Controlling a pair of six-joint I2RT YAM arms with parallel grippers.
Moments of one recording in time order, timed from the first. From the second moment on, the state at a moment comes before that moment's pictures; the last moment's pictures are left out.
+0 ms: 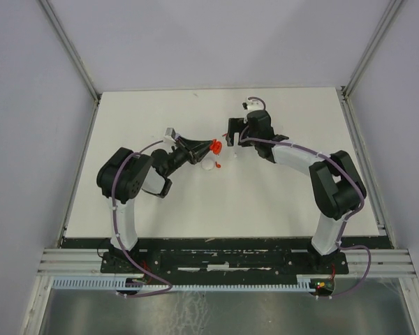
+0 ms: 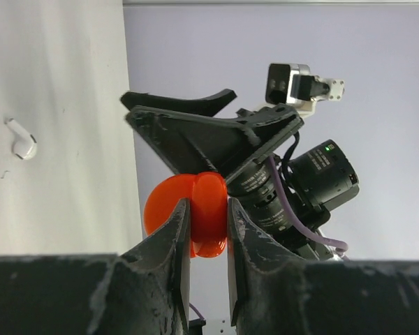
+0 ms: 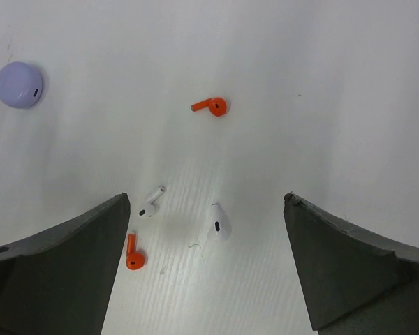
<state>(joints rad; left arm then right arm) -0.37 2.04 0.67 1.53 0.47 -1.64 0.49 1.84 1.19 0.10 0.06 0.32</state>
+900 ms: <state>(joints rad) -0.31 1.97 0.58 1.53 0.44 -1.62 0.60 1.73 1.09 0.04 0.02 0.31</state>
